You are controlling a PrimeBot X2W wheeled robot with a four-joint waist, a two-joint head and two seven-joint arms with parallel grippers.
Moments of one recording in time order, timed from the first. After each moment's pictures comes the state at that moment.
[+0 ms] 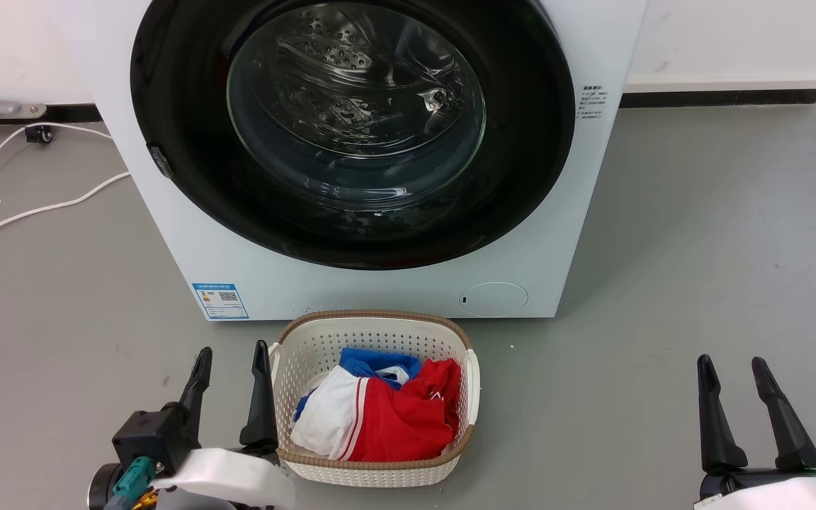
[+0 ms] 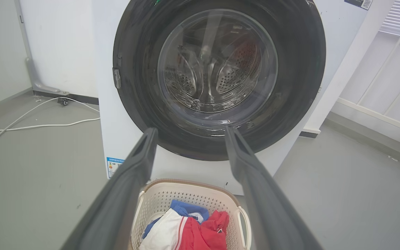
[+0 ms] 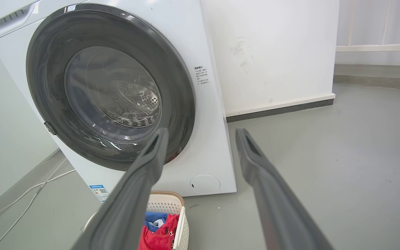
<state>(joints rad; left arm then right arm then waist) 0.02 0.14 -0.18 0.02 -0.38 0.12 -0.18 0.13 -0.05 -0.07 -0.04 0.27 0.13 -0.18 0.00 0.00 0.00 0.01</state>
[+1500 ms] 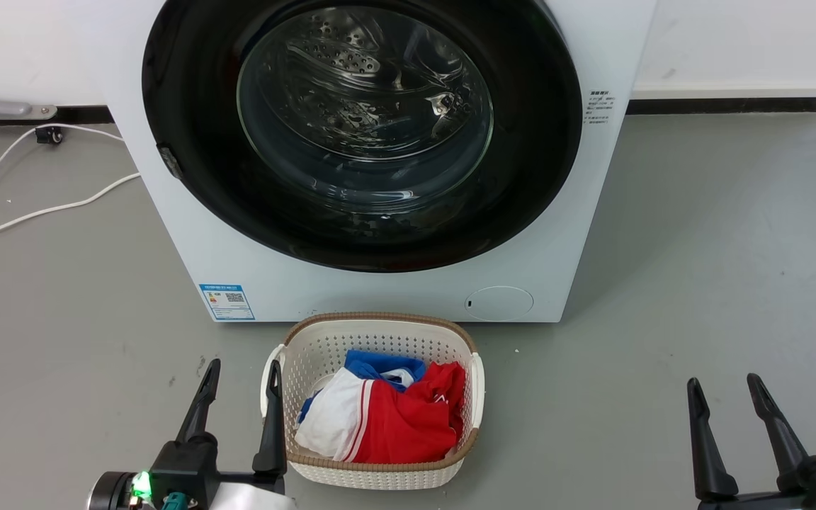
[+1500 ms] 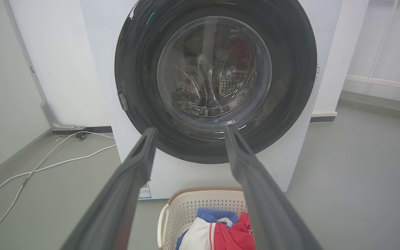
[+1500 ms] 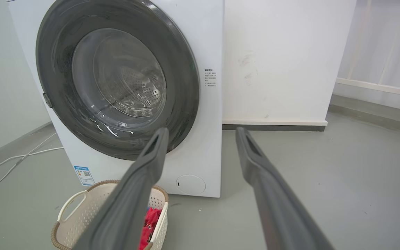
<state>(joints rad) 0.08 0.06 -0.09 0.03 -0.06 0.03 -0.26 0.20 -0.05 -0.06 -0.06 0.08 0.13 -0.26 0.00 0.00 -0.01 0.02</state>
